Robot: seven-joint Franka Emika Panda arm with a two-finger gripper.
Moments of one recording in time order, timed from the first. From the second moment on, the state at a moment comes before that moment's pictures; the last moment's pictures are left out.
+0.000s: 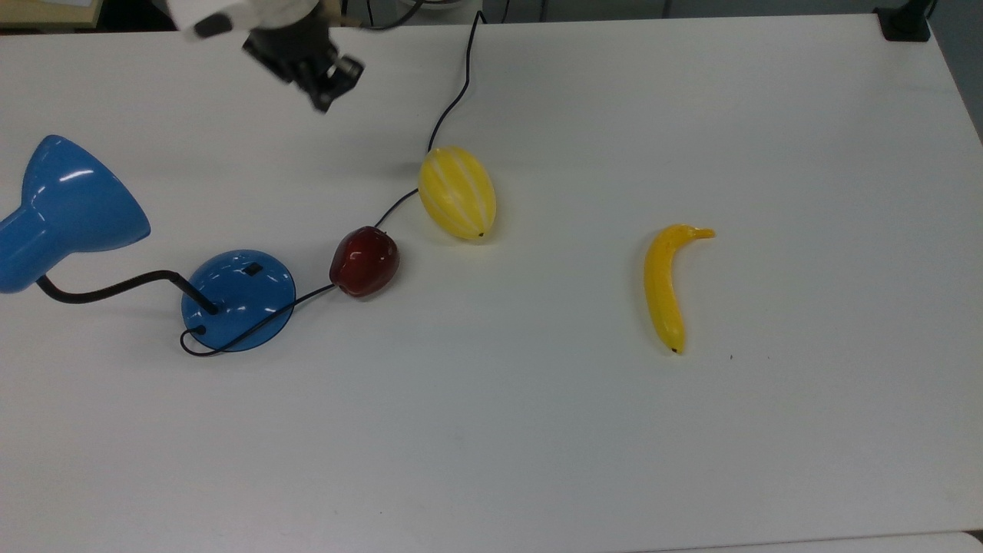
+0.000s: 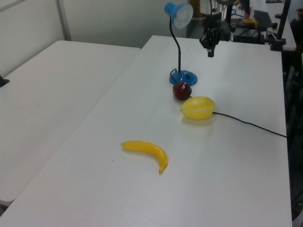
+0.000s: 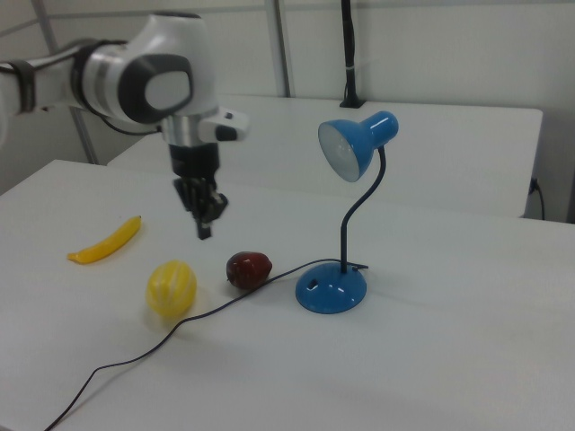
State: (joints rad) arm -0.03 0.14 -0.06 -1.65 0.02 1.70 0.21
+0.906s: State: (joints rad) arm -0.08 0.03 -0.08 -1.61 0.06 1.58 -0.01
